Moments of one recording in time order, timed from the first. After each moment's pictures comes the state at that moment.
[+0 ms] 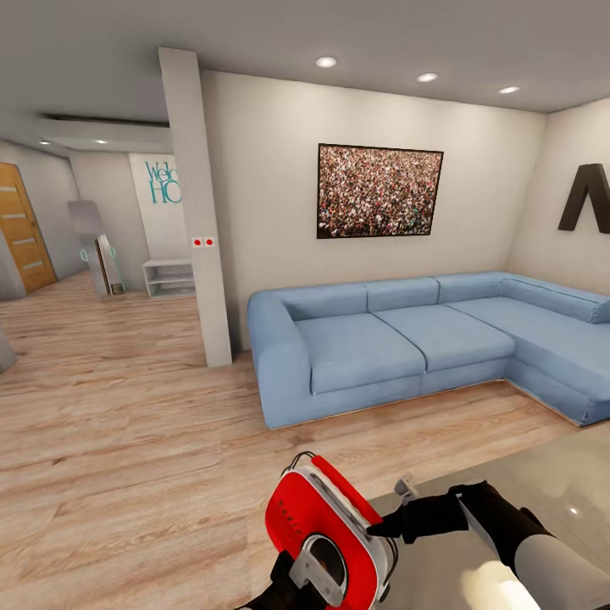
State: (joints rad) left arm -0.08 -0.17 -0.37 -1.09 -0.38 0.20 -0.26; right arm -0.67 -0.23 0.31 -0.39 -0.07 0.32 1.19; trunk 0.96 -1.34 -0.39
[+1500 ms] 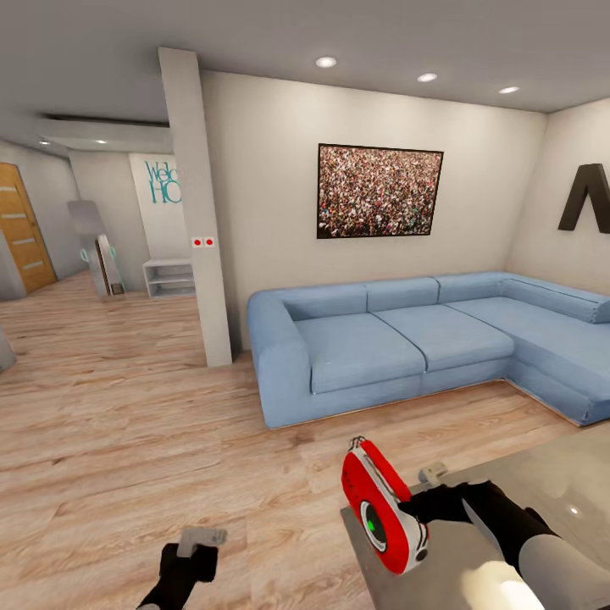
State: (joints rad) left arm -0.08 -0.17 0.26 -1.08 -0.36 0.05 -0.16; right arm -0.67 -0.24 0.28 -0.39 -0.06 0.32 0.55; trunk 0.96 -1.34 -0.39
